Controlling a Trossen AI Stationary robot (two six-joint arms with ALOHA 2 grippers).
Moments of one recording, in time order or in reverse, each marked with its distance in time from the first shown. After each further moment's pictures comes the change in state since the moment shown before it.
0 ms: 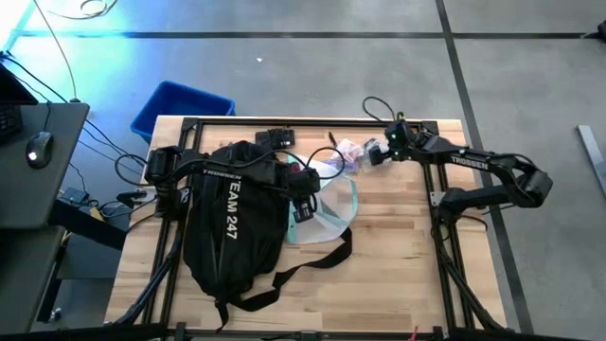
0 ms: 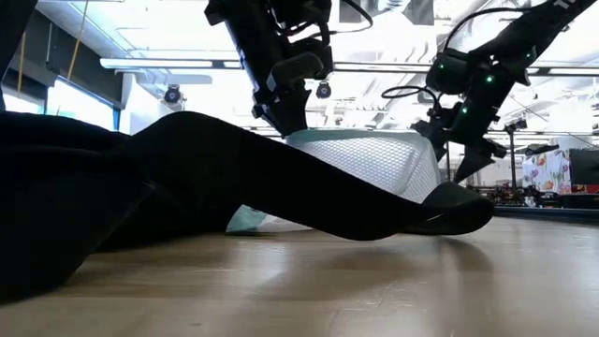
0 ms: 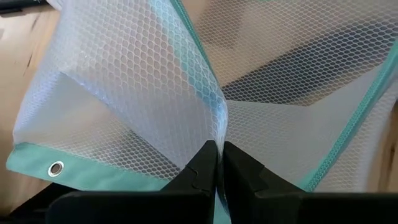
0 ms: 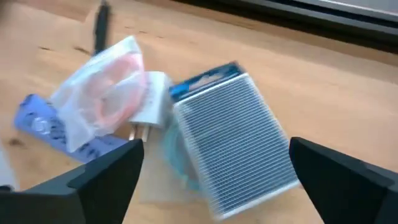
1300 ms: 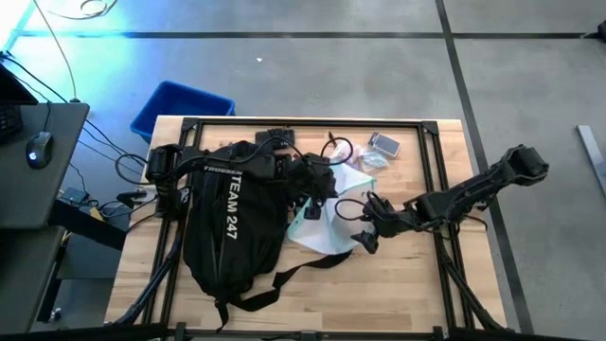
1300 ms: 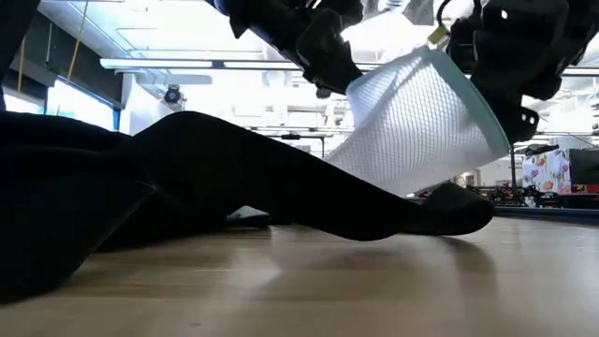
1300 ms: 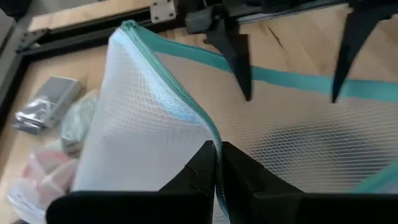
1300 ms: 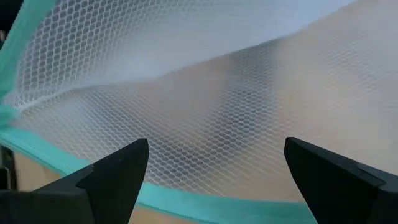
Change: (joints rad) left arm 0.028 0.000 -0.001 0.434 0.266 0.445; right arm 1.065 0.017 -0.002 0.089 0.131 0.428
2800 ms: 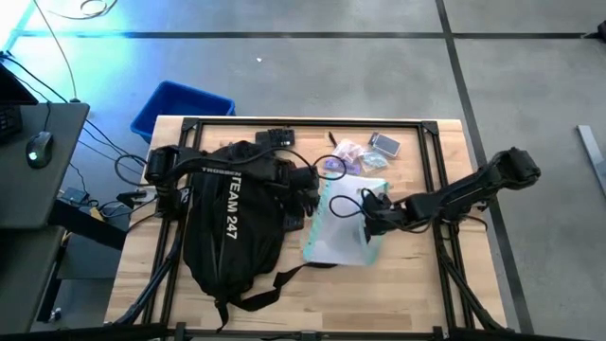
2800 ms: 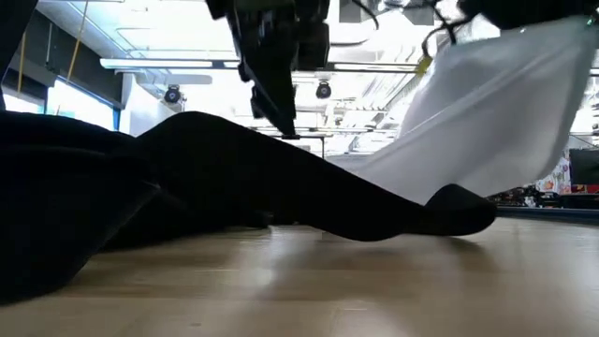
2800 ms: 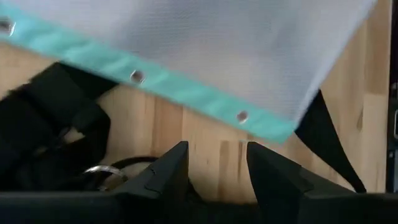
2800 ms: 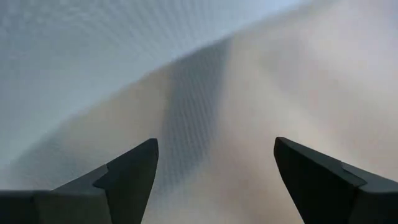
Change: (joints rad) left arm -0.018 -0.002 0.037 -0.551 0.182 -0.386; right arm -0.055 0.104 -0.002 0.007 0.102 -0.013
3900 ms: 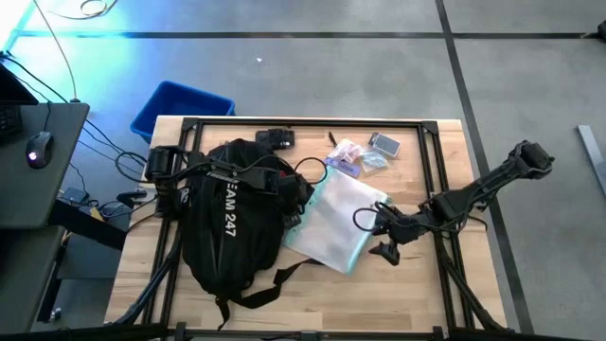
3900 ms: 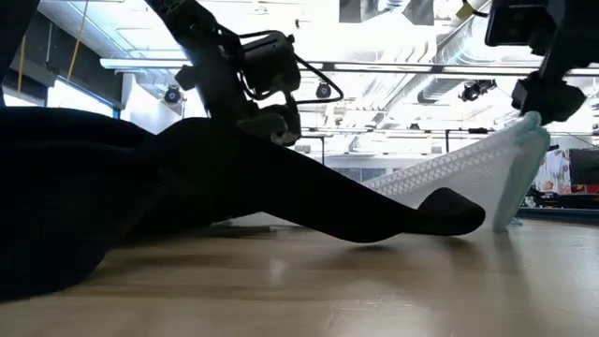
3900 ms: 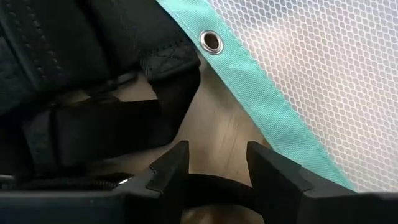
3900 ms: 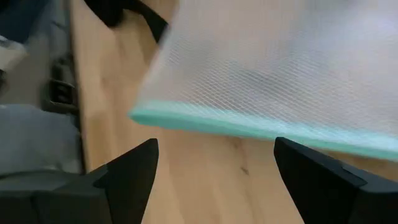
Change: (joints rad) left arm 0.041 0.000 -0.385 0.415 -0.192 -0.182; right arm 0.173 -0.261 0.023 -0.194 -0.246 0.010
